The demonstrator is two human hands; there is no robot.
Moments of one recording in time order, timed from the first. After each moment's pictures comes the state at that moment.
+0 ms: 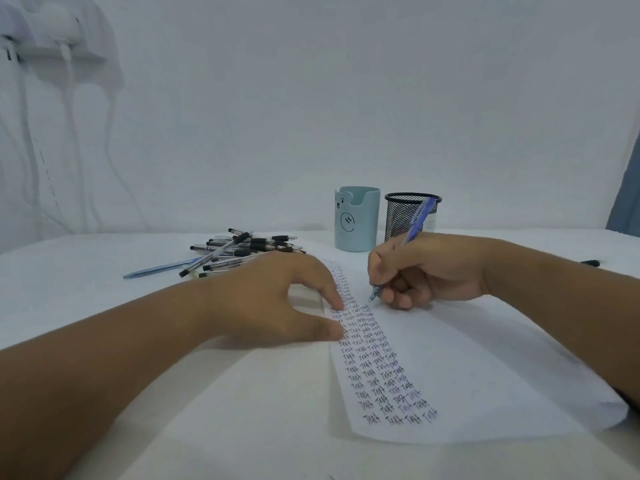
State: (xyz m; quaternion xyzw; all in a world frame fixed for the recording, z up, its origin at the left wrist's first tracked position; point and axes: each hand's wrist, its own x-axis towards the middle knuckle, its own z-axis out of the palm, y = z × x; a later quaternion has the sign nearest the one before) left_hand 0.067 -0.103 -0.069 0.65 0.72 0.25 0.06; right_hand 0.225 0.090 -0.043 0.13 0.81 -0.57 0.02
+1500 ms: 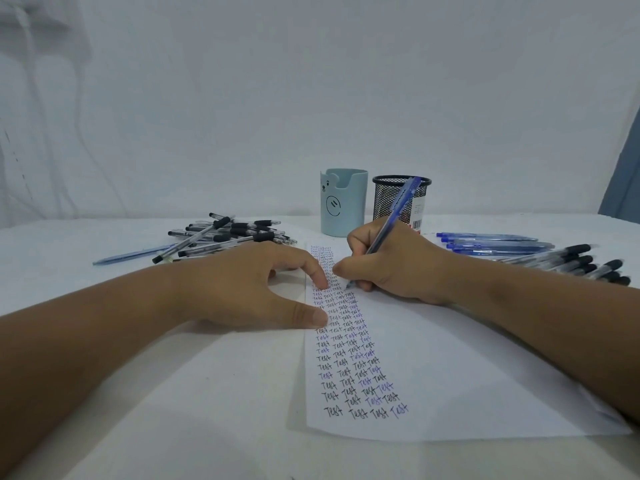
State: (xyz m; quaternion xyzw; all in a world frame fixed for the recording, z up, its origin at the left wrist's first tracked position) left_hand 0.068 -0.095 -0.065 0.62 0.75 0.19 0.11; right_hand 0.212 0.076 -0.070 0.14 0.89 -0.37 -0.22
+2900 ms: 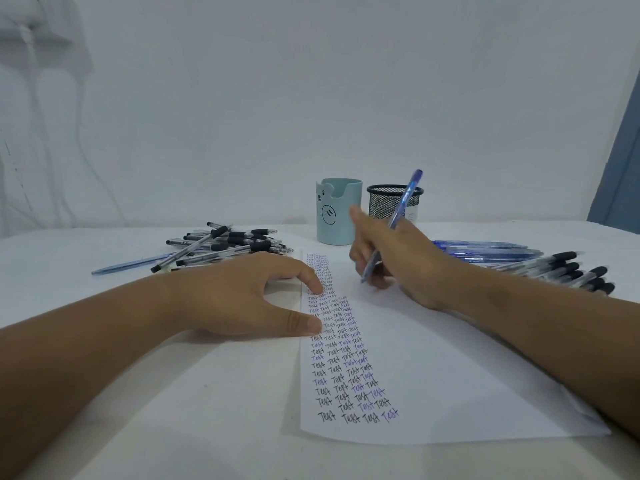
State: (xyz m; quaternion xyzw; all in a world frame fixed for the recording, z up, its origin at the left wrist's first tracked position) left_hand 0.069 -0.098 -0.063 0.62 0.76 0.17 0.12; right_hand 0.211 0.085 -0.067 0.14 0.80 -0.51 -0.29
